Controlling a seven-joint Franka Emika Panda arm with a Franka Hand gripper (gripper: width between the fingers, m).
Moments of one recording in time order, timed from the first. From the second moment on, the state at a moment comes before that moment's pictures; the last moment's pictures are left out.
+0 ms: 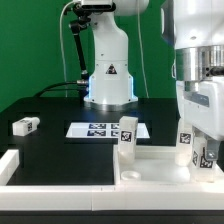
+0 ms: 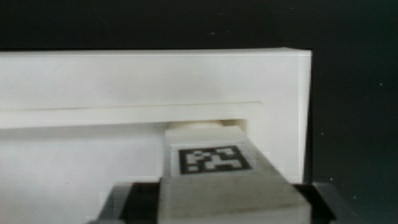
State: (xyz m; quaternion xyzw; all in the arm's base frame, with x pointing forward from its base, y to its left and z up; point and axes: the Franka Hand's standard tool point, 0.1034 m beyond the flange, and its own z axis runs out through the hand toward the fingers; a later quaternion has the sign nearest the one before) arm 0.628 0.125 0.068 -0.70 0.71 -0.03 0.08
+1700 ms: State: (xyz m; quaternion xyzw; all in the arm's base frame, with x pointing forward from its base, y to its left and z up) arm 0.627 0.120 0.066 -1.00 0.00 -0.10 0.00
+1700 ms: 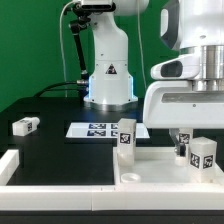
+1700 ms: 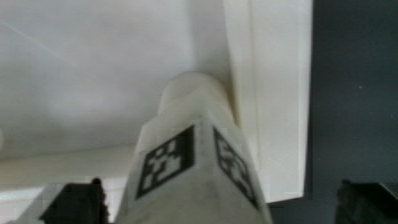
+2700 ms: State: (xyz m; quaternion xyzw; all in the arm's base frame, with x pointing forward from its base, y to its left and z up) arm 0.629 0.114 0.066 -0.98 0.17 -0.10 0.02
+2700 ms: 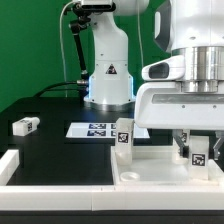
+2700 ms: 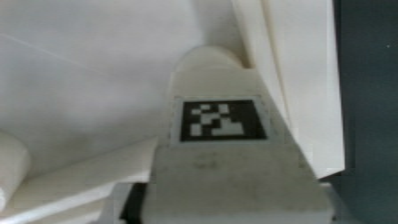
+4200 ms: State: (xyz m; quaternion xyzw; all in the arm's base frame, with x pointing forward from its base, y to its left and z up) arm 0.624 0.113 0.064 -0.48 0.87 -0.02 0.12
